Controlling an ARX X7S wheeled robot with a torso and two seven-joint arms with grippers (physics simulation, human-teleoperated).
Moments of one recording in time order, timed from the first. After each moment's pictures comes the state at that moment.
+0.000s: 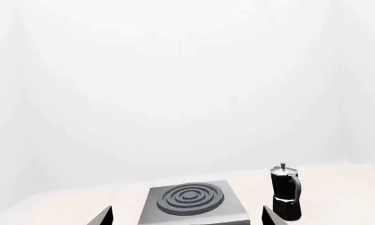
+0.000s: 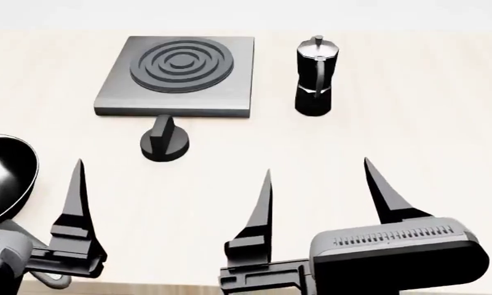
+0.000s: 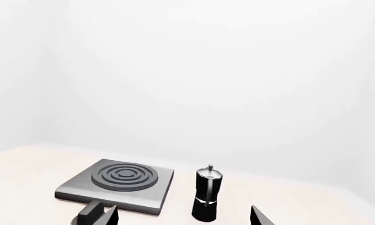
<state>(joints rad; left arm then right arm) -0.22 -0.12 0.13 0.80 -0.04 -0.69 -0.10 0.27 0.16 -0.17 -0.91 0.09 0.91 0.13</state>
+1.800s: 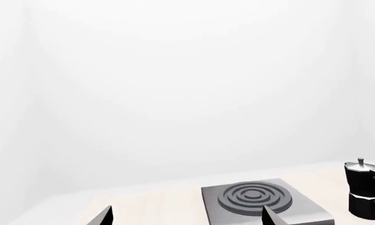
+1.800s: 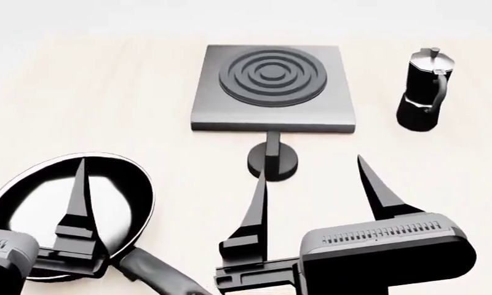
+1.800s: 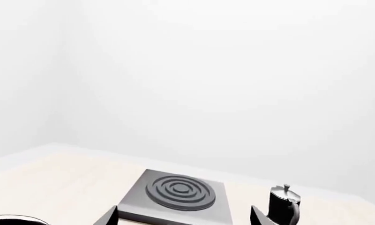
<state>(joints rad) -0.23 -0.18 0.18 0.78 -0.09 -0.67 -0.18 0.29 0.21 -0.21 -0.89 0.13 0.88 0.19</state>
